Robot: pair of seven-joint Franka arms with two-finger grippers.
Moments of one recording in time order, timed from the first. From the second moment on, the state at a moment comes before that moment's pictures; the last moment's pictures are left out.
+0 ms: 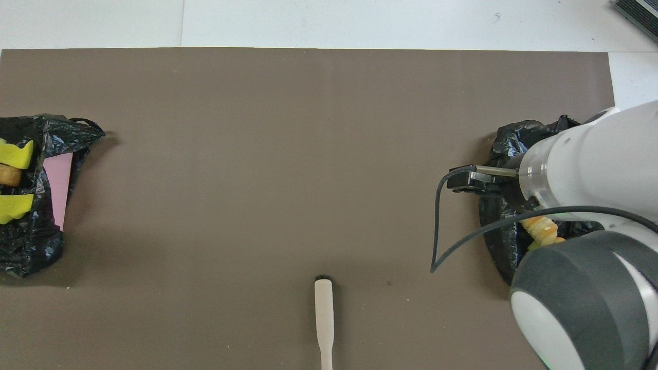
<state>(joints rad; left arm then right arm) 0.26 0.19 0.12 -1.53 0.65 1.99 1.77 0.05 -0.08 0.22 -1.70 0.00 1.68 0.48</state>
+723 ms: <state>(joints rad) 0.08 0.14 0.10 -1.64 0.24 1.82 1.16 -0.01 -0.06 0.22 -1.63 -0.02 1.58 0.41</state>
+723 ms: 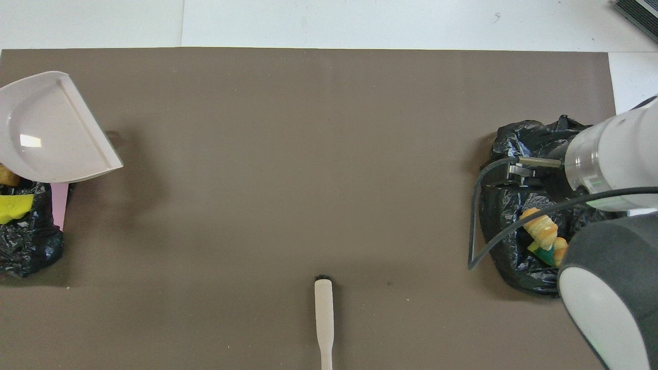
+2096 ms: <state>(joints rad) -0.65 0.25 0.09 -1.87 -0.11 2.16 -0.29 0.08 -0.05 0.00 -1.57 -0.02 1.51 0.25</state>
